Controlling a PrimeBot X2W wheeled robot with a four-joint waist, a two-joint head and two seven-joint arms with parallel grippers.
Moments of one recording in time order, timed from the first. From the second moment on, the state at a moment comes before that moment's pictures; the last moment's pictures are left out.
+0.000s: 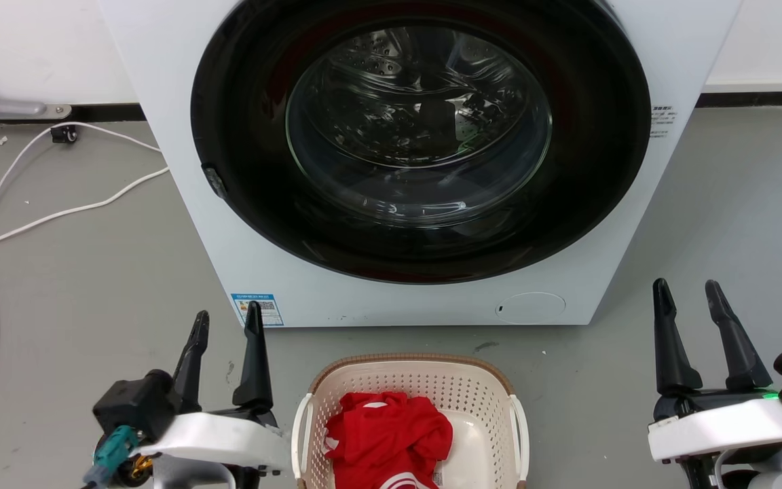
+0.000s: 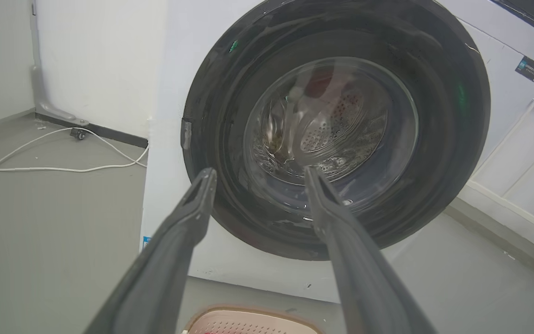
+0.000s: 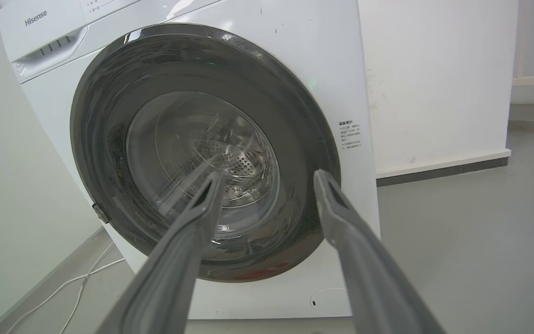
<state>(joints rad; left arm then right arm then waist) 0.01 0.10 -0.15 -0.06 -0.45 0.09 -0.15 0.00 -0.05 -0.02 -0.06 0.31 0.13 -0.15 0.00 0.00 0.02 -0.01</state>
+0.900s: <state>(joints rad) 0.02 0.15 -0.29 -0.01 -0.27 0.07 -0.22 0.03 -0.05 -0.02 -0.03 0.07 0.13 -0.22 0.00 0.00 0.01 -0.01</state>
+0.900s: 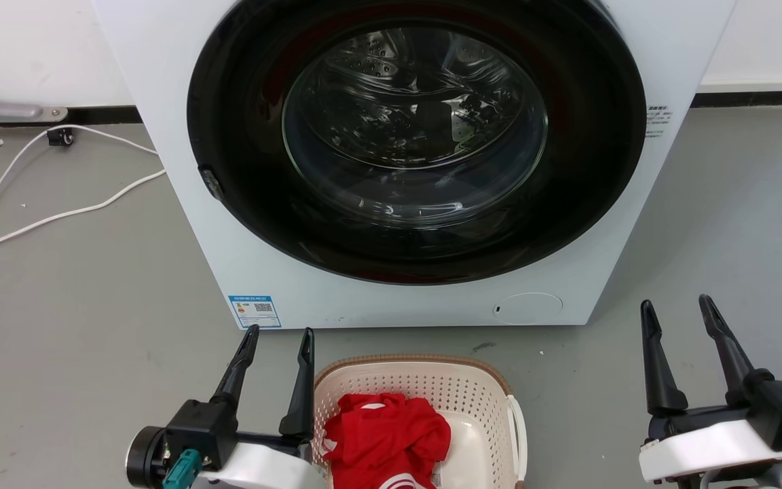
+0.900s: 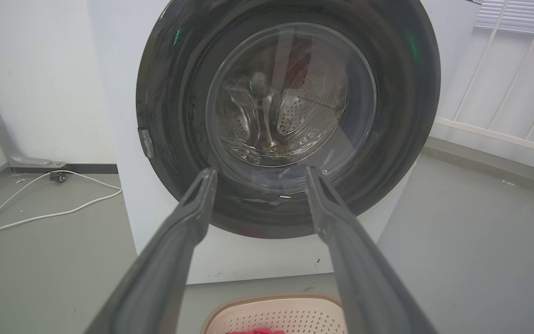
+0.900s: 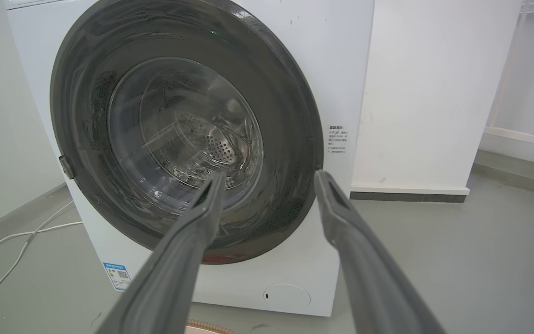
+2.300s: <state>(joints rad) 0.06 0.05 -0.16 0.03 -0.06 -0.07 -0.26 0.04 -0.05 -0.02 0.01 0.03 0.13 -0.26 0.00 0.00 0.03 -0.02</state>
